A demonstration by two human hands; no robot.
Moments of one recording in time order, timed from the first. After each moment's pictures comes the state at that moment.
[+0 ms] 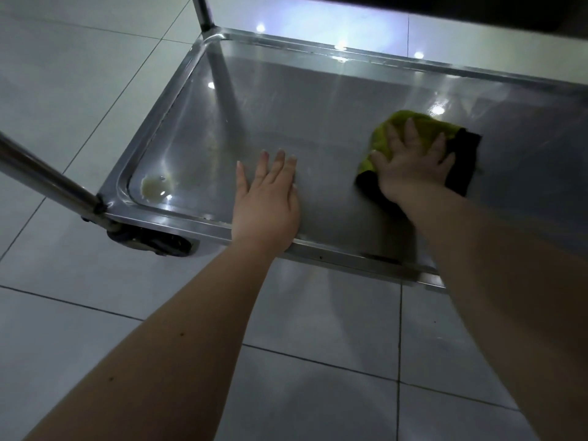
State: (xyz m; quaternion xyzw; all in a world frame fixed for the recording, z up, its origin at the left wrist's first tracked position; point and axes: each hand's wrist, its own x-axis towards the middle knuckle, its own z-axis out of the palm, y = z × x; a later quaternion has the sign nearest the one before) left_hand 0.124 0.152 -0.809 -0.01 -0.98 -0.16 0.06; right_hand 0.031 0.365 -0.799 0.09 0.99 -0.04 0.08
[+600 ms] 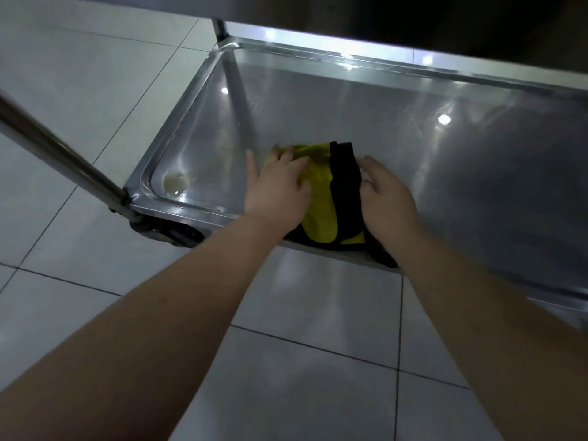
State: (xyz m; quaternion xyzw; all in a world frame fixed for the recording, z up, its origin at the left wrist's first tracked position) left_hand 0.120 0.150 -0.777 -0.02 -0.98 -0.20 0.02; right_hand 0.124 0.324 -0.767 -0.01 0.89 -0.46 0.02
